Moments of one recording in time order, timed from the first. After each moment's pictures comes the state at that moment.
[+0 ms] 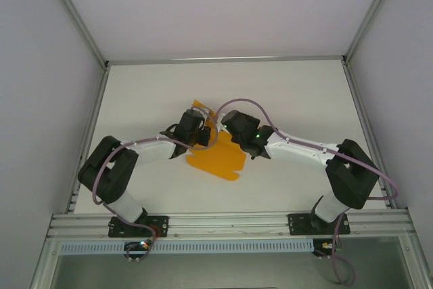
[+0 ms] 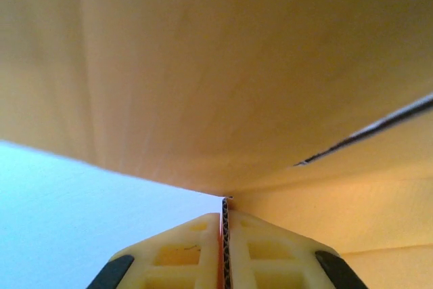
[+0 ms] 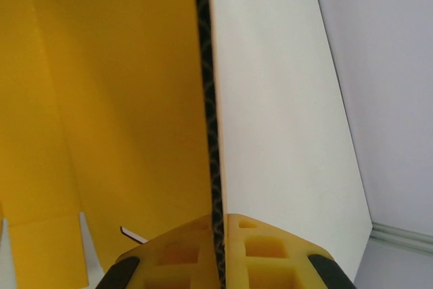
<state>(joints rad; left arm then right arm) -0.68 1.63 0.78 0.11 -0.05 -0.29 0.83 1.58 1.03 -0.30 0.64 -0.55</state>
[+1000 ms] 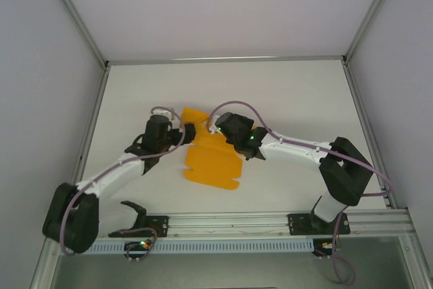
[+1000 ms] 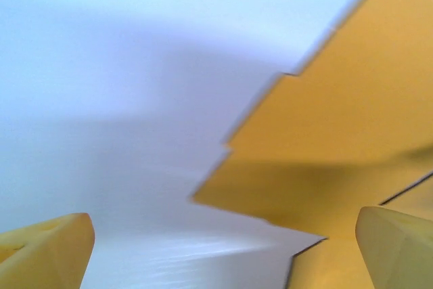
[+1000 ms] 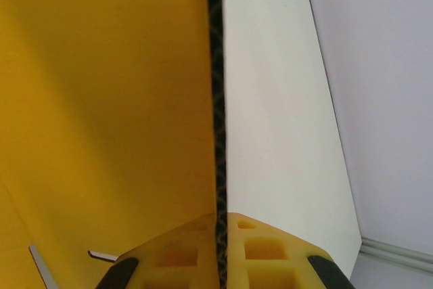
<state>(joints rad) -0.48 1.15 0.56 -0.03 -0.05 -0.49 0.85 1.63 1.06 -0.27 0.66 -0.59</state>
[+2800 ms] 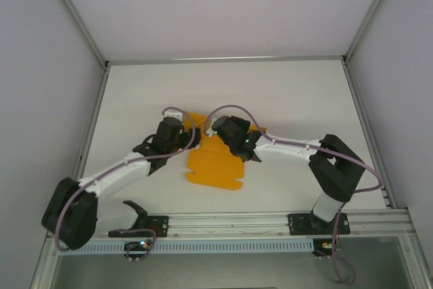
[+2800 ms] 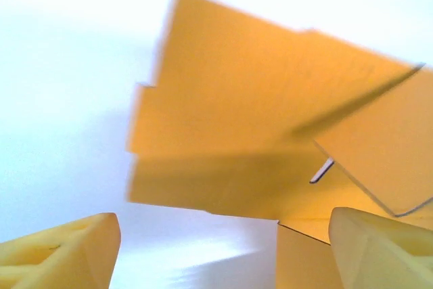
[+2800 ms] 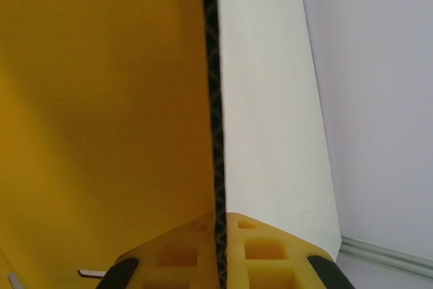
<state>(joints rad) -0.62 1.17 0.61 -0.08 -0.17 -0.49 0.86 1.69 1.04 -0.17 0.73 -0.65</state>
